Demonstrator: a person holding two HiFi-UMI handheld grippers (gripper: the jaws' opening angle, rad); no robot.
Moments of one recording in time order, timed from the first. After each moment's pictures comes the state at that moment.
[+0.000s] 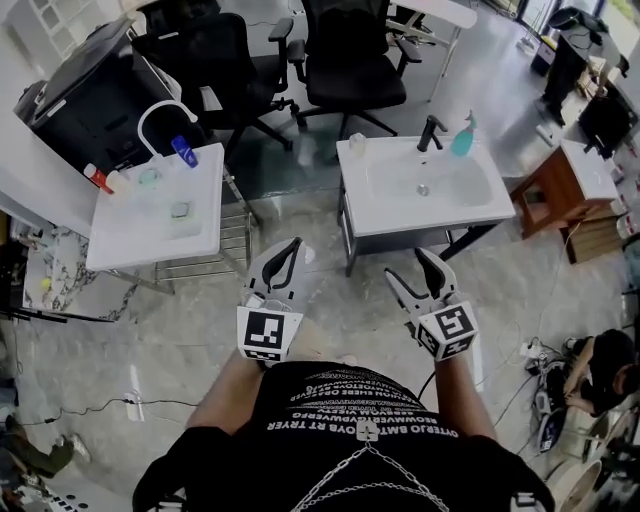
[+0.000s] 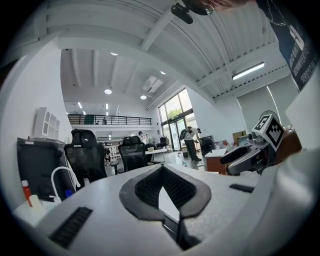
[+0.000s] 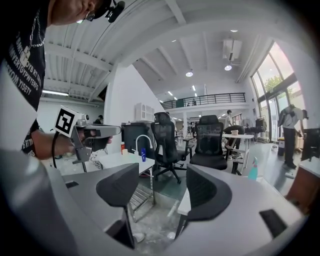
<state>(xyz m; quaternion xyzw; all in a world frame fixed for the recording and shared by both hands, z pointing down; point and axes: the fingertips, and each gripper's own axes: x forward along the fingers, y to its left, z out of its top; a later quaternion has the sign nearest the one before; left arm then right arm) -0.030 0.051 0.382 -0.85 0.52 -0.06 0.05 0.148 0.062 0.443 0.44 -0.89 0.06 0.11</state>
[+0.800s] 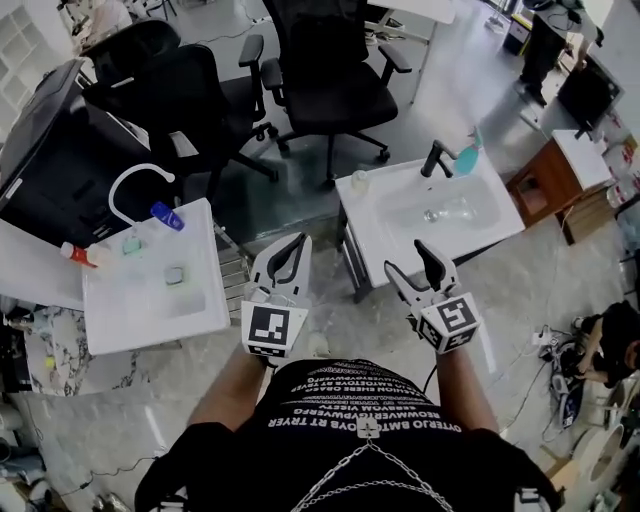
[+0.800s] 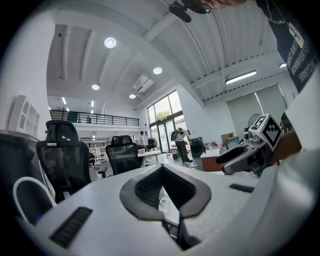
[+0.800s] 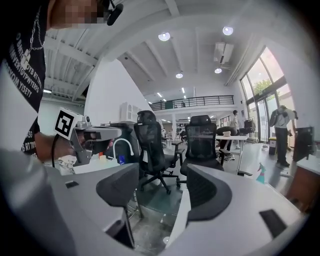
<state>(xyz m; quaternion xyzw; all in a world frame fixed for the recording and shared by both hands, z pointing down) -0.082 -0.182 0.390 -0.89 0.44 -0.06 0.05 0.080 -0.148 0.447 0.50 -0.86 0.06 0.09</state>
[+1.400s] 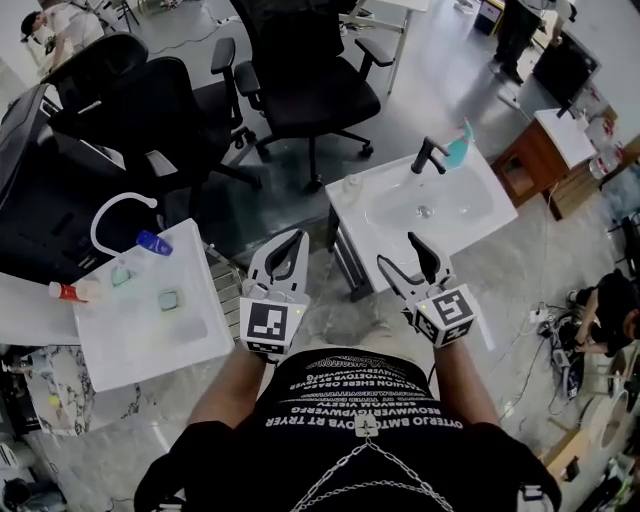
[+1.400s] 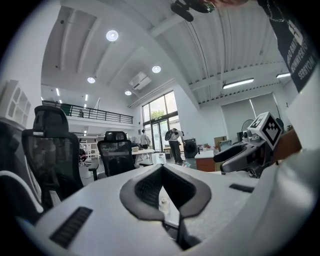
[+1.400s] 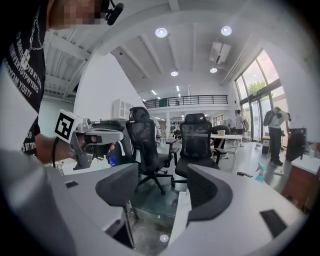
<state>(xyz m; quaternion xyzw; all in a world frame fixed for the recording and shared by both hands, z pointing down) -0.089 -0.253 0.405 -0.92 0.40 -0.05 0.03 0.060 -0.206 0.449 0.53 -0.84 0.07 0.10</state>
